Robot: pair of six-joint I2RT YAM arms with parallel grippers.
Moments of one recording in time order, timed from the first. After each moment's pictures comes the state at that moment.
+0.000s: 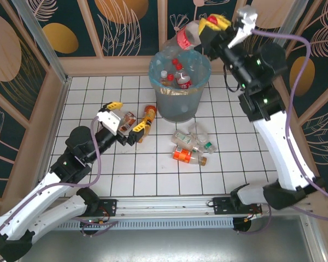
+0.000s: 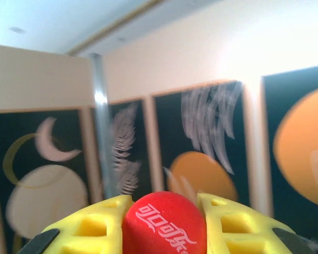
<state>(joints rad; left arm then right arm) -0.73 0.73 0.79 -0.05 -0.02 0.11 0.47 1.39 1.87 -0.11 -0.15 0.16</state>
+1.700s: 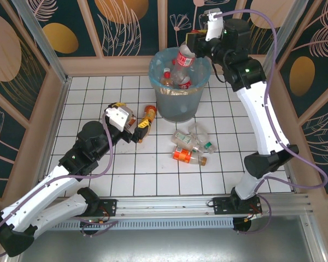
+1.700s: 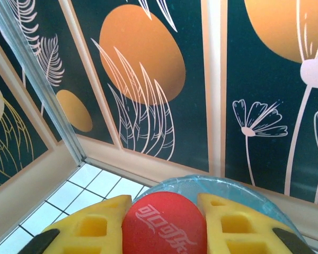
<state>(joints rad) -0.73 0.81 0.79 -0.07 -0.09 0.08 0.41 1.69 2.17 -0.61 -0.18 0.11</state>
